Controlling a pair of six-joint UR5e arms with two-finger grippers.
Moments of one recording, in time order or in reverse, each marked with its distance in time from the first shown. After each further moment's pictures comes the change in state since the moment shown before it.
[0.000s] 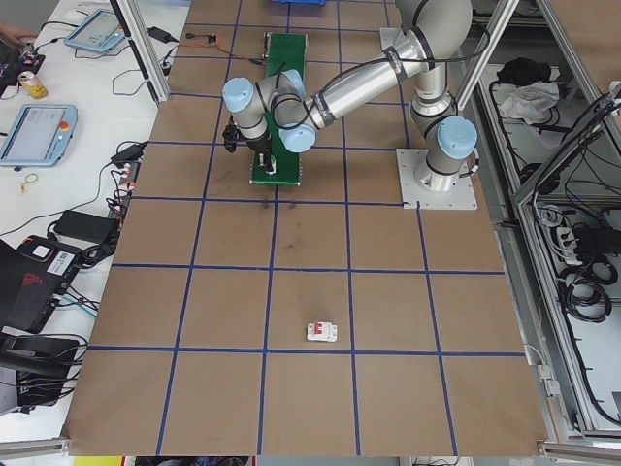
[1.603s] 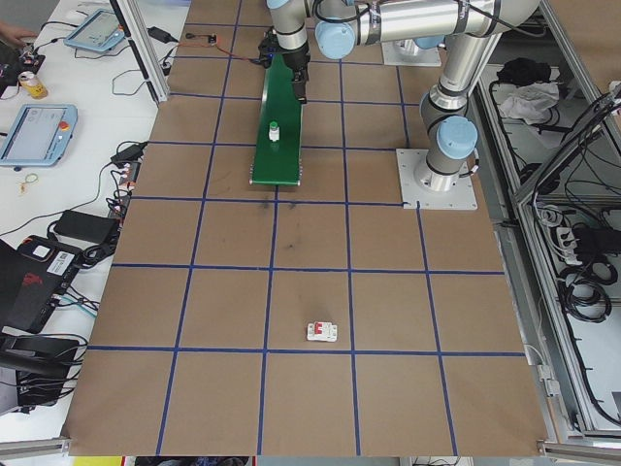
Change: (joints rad) left arm -0.218 0.340 0.022 -0.395 -0.006 -0.127; right arm 0.000 0.002 -0.001 -0.001 0.000 0.000
